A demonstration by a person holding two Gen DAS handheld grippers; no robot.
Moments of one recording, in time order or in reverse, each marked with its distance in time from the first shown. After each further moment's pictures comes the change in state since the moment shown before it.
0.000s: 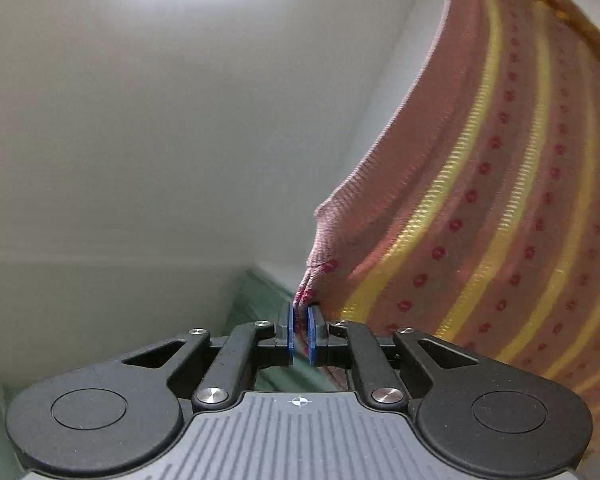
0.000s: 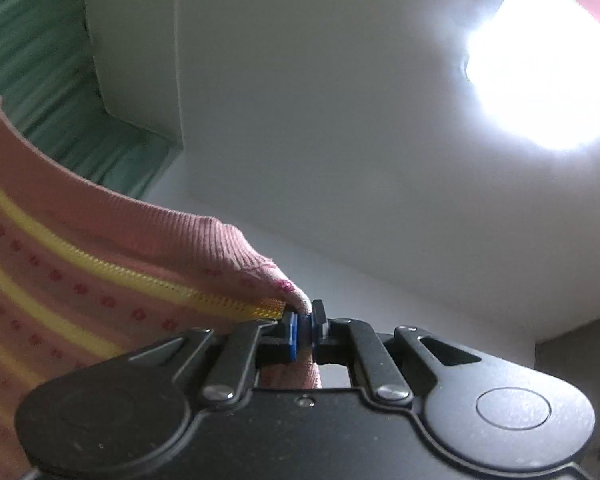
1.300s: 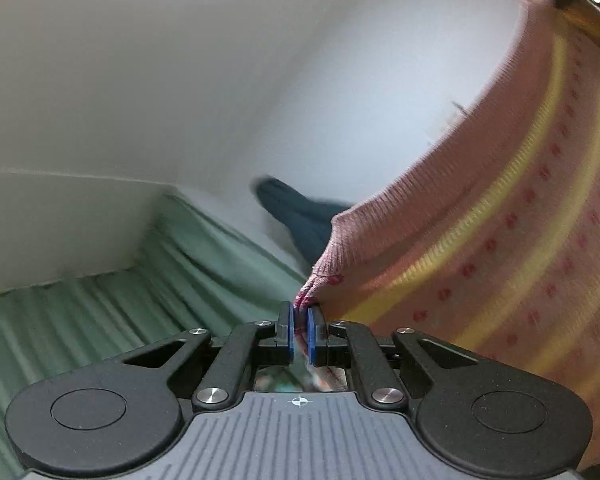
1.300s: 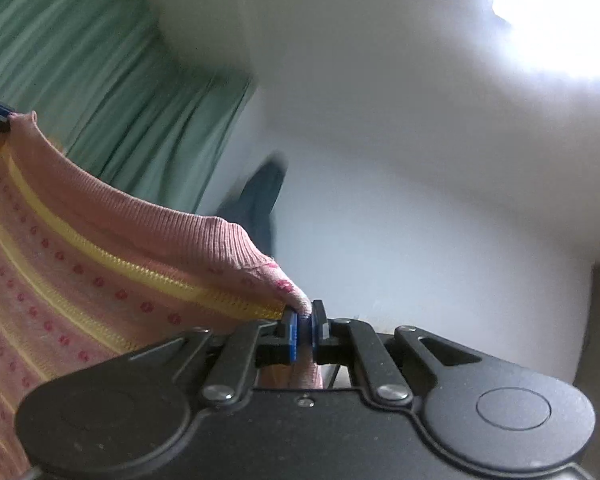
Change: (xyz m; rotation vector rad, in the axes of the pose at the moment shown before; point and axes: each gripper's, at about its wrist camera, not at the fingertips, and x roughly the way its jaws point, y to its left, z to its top) left arm -0.155 0.010 -0.050 -0.170 0.204 -0.234; right arm -0.266 0.008 -0.023 0.084 0.157 0.164
